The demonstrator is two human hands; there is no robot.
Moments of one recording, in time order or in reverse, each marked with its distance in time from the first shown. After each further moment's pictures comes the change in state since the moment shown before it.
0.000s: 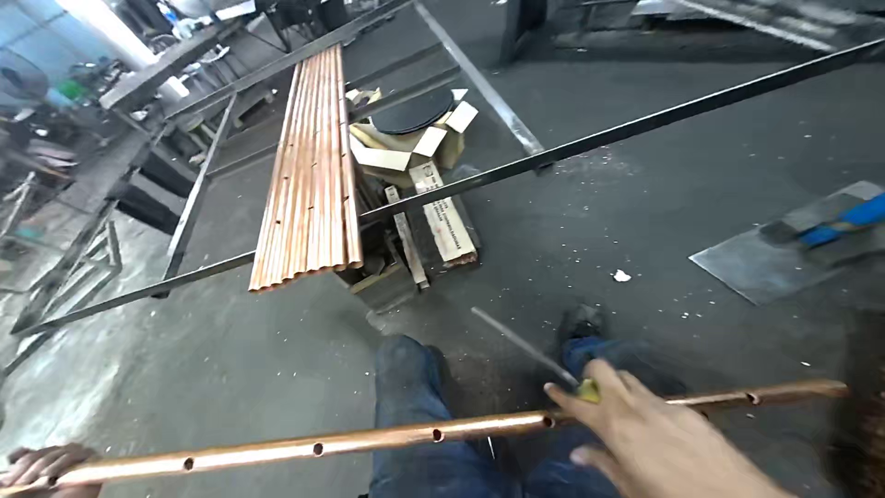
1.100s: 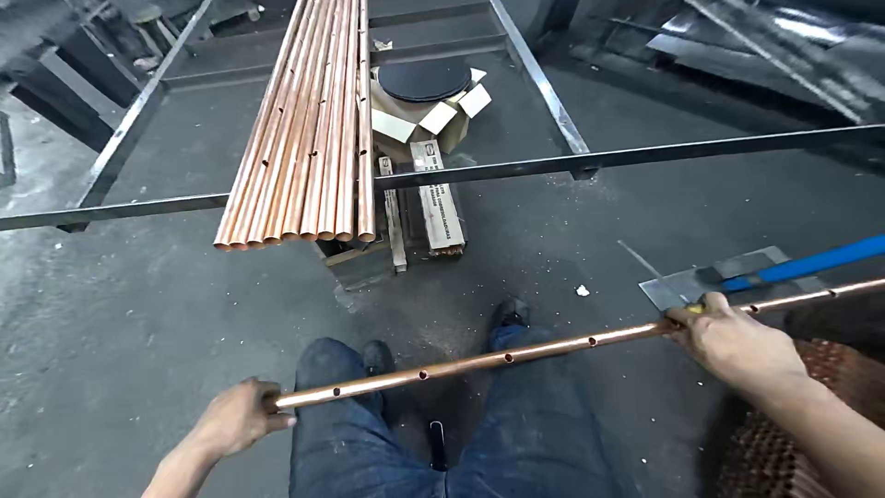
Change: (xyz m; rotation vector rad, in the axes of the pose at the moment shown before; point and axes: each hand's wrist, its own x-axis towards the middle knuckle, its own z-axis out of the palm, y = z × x) left_hand -0.008 -0.201 -0.069 2.363 -1.072 -0.656; right_hand 0.059 0.236 0.009 -0.492 0.113 0.529
